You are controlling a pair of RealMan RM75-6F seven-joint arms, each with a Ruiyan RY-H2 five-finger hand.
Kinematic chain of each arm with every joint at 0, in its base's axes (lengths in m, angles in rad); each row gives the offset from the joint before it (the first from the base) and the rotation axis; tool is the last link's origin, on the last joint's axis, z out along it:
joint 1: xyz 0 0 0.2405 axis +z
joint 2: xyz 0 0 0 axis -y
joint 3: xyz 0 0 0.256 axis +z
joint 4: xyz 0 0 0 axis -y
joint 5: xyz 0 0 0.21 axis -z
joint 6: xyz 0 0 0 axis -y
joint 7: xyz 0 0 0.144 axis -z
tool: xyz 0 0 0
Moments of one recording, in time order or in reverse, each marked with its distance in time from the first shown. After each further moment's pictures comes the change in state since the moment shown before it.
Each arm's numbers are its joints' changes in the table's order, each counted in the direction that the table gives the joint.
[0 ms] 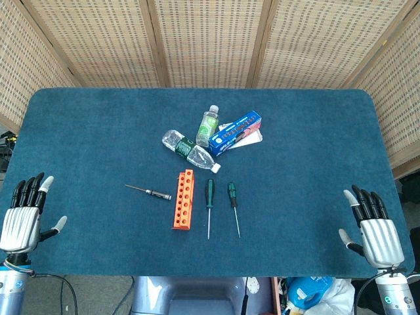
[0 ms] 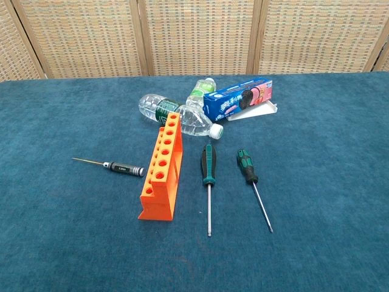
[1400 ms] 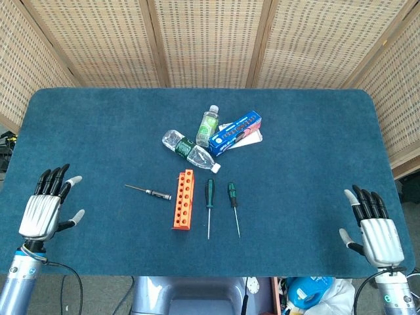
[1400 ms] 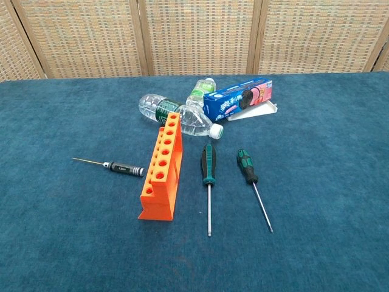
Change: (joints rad) left arm -0.107 -0.052 -0.034 0.112 0.018 0.156 -0.057; right arm 0.002 0.000 0.005 0.003 -0.020 0.015 0.007
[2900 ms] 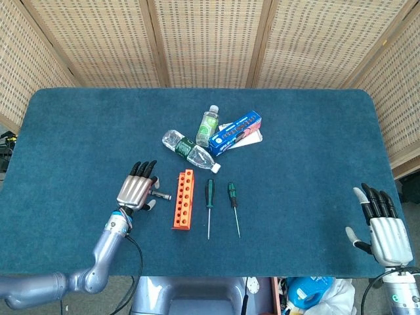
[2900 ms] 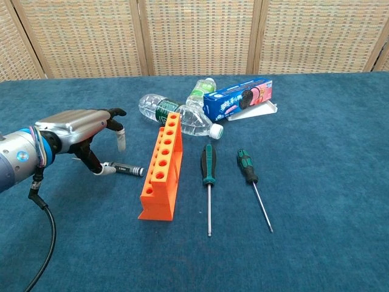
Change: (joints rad) left arm -0.457 0.436 -0.099 -0.206 0.550 0.337 -0.445; right arm -0.006 -0.023 0.012 -0.007 -0.021 -0.006 -0.077
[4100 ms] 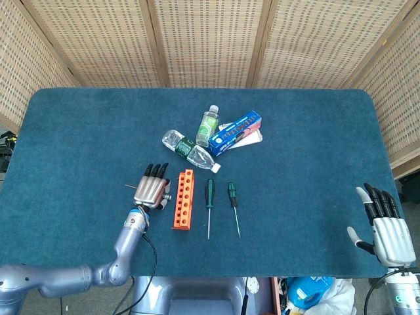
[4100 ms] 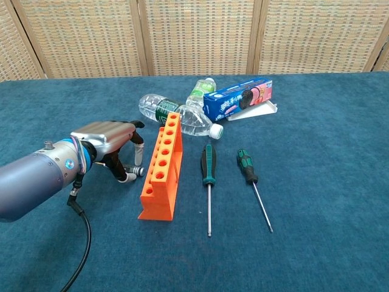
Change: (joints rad) left arm -0.118 0.145 -0.006 -0.141 0.153 -0.002 -0.079; right arm -0.004 -0.012 0.000 -0.002 0.003 -0.005 -0.041
